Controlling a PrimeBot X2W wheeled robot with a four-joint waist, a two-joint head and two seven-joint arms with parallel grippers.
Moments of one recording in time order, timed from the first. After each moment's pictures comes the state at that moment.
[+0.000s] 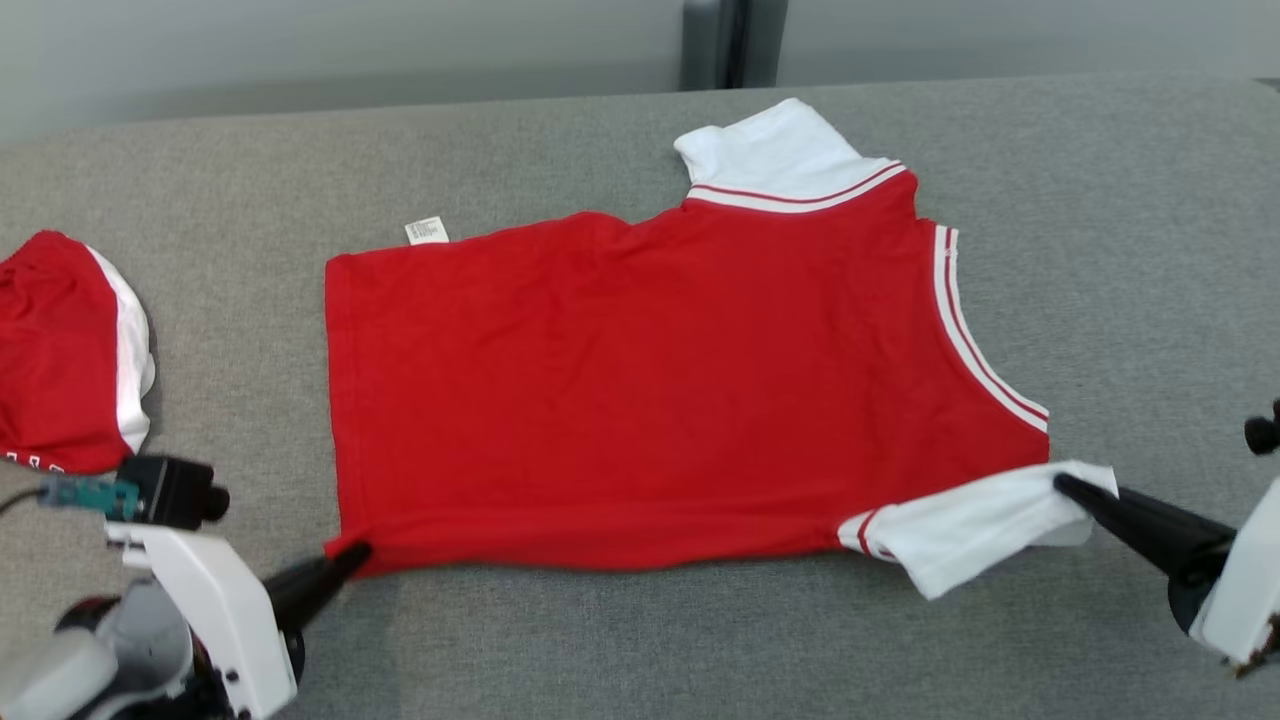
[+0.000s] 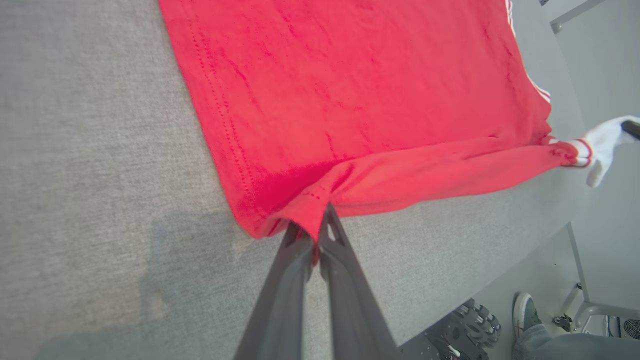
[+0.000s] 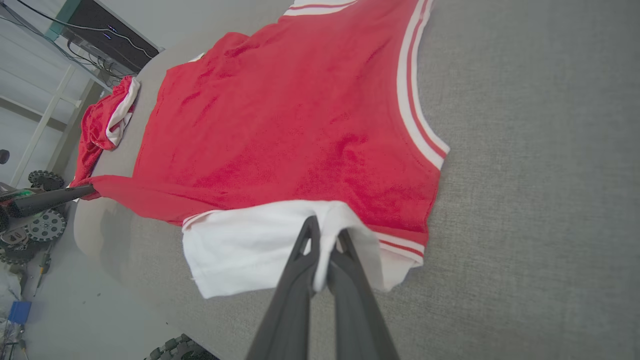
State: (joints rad) left arm -0.48 0.96 -1.07 -0.12 -1.53 0.16 0.15; right arm -0.36 -0.96 0.79 -0.01 1.42 0.13 0.12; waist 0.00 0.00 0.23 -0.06
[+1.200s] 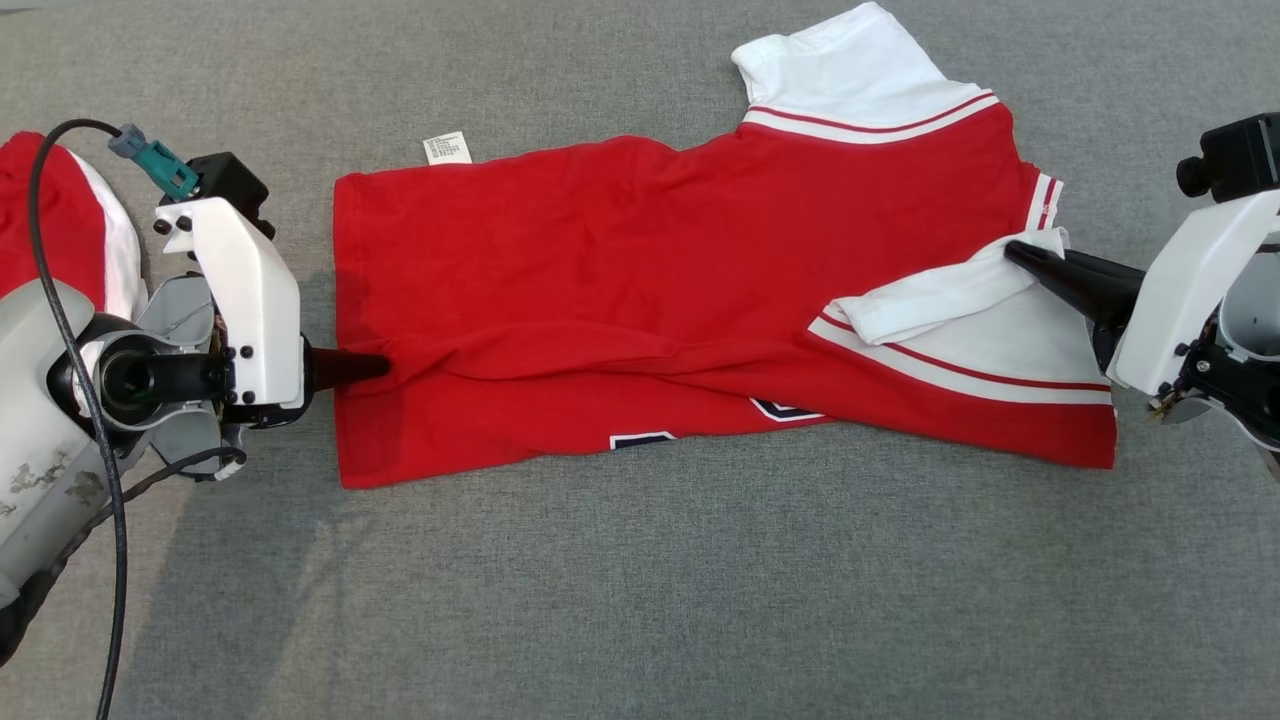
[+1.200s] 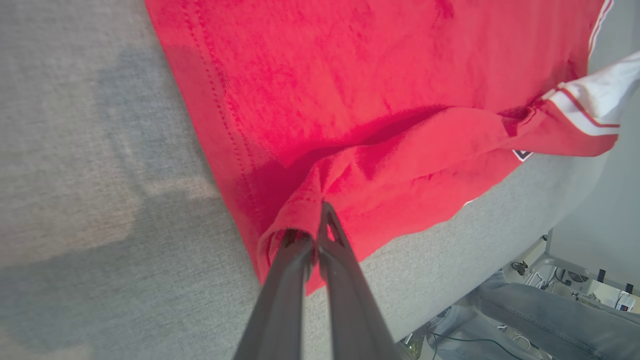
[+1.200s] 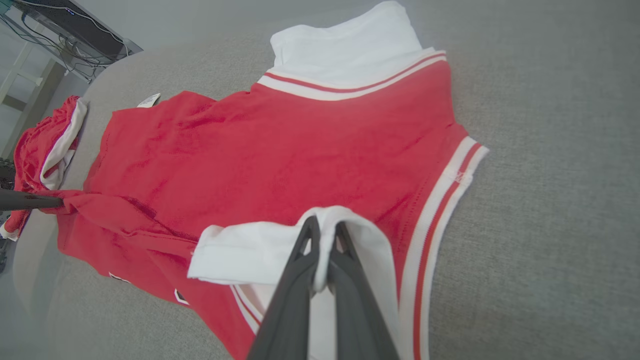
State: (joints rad) left arm -1.03 0.67 -1.10 0.42 -1.63 0.04 0.83; right arm -0.80 -0.61 0.65 0.37 1.19 0.13 0.45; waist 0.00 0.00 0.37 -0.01
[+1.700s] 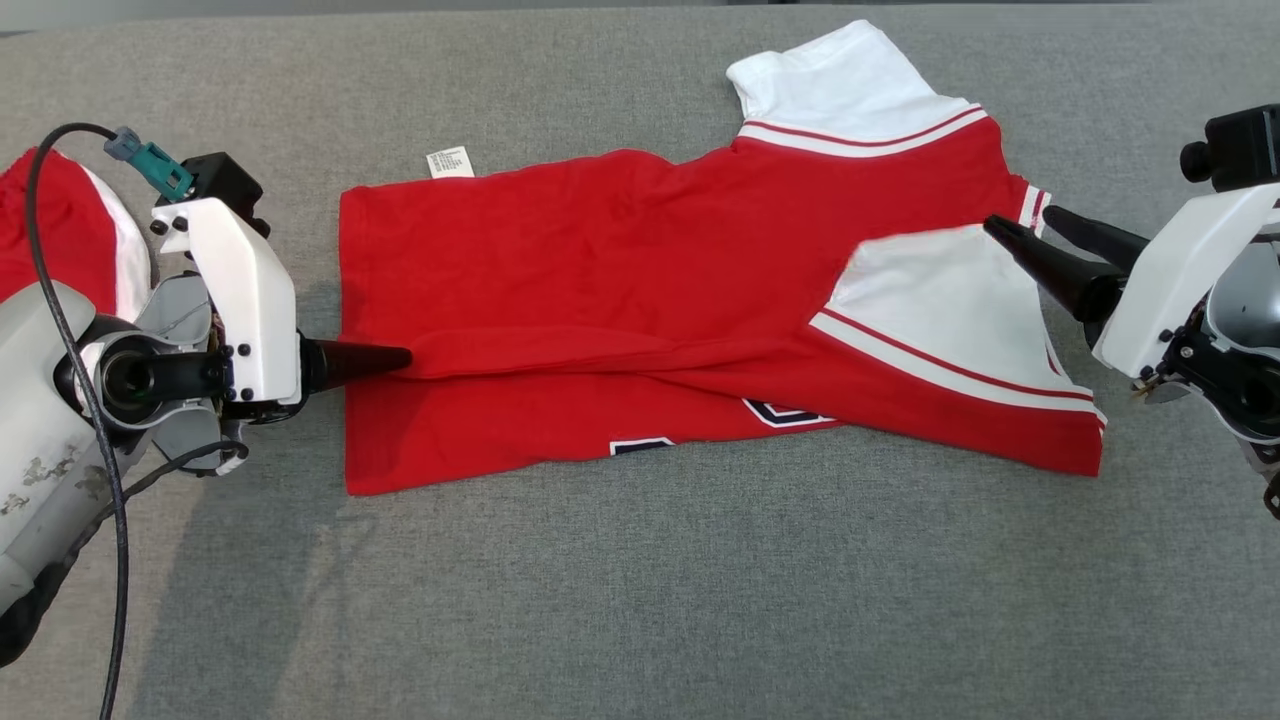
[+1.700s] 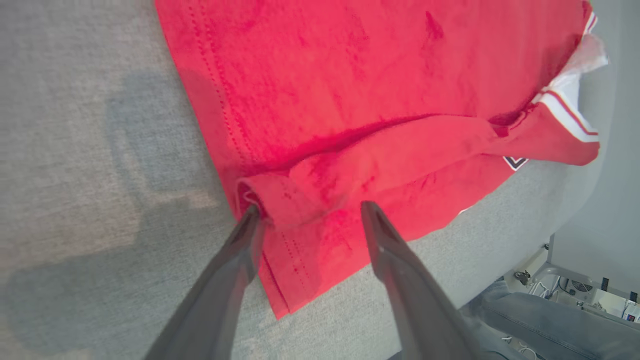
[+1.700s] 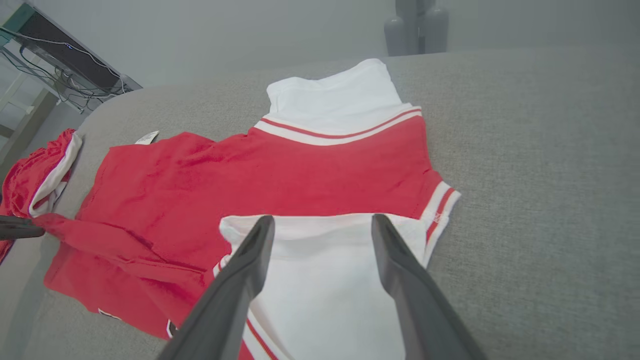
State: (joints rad) left arm -1.03 0.64 -1.09 0.51 -1.62 -0.02 0.80; right arm -0.83 -0.56 0.66 0.45 1.13 0.13 0.35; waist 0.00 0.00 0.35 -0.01
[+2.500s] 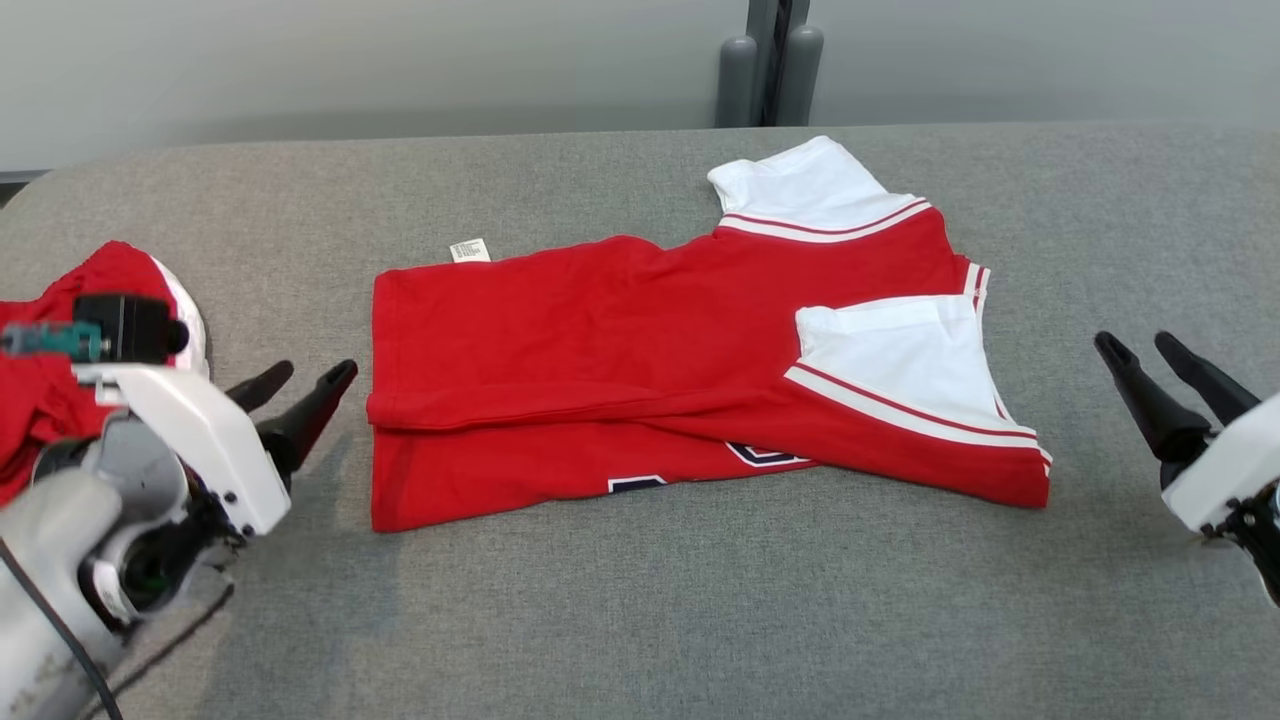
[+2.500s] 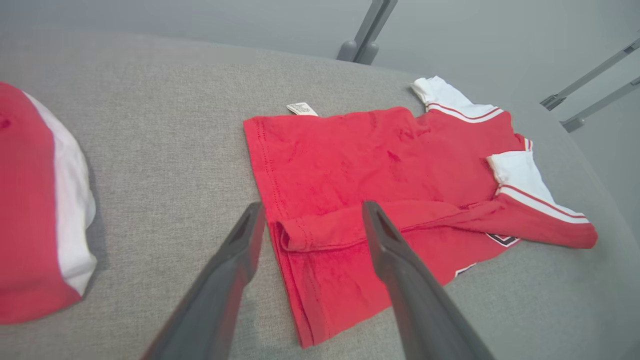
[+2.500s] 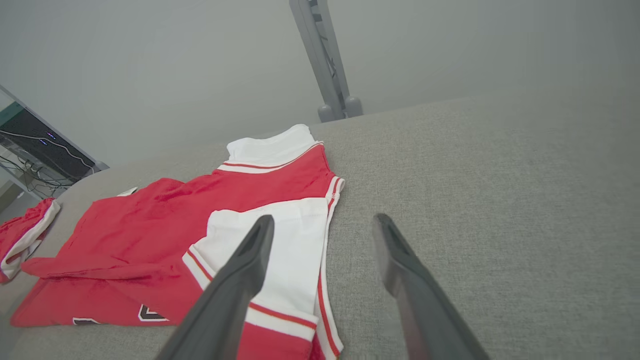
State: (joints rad) left arm -0.74 0.74 -1.01 0.33 -1.44 0.02 0.15; right arm -0.50 -0.63 0.56 0.44 1.10 0.13 -0.01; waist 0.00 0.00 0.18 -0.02
